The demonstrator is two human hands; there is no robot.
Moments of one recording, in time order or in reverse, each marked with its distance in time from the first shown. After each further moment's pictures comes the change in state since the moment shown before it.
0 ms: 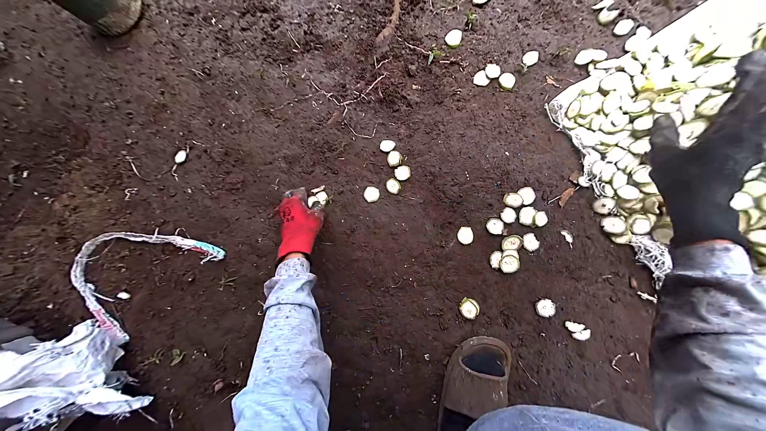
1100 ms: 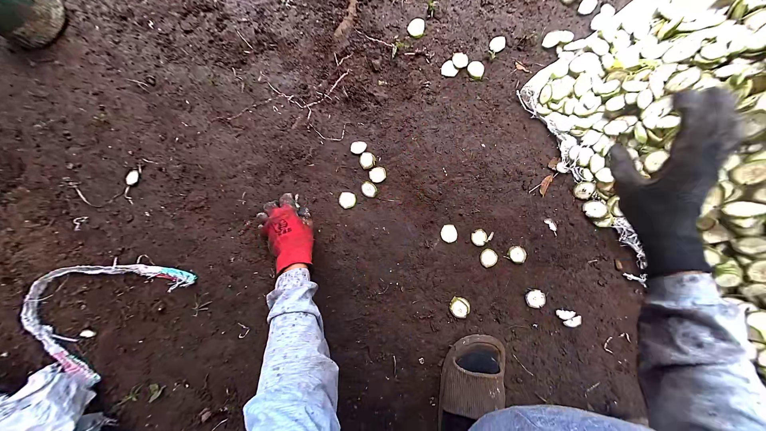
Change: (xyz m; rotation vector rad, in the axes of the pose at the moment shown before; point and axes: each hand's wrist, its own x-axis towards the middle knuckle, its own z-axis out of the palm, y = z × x) left_hand -0.001 0.004 0.036 0.222 0.063 -0.033; right_hand -0.065 0.024 -0.004 0.018 -0.031 -0.134
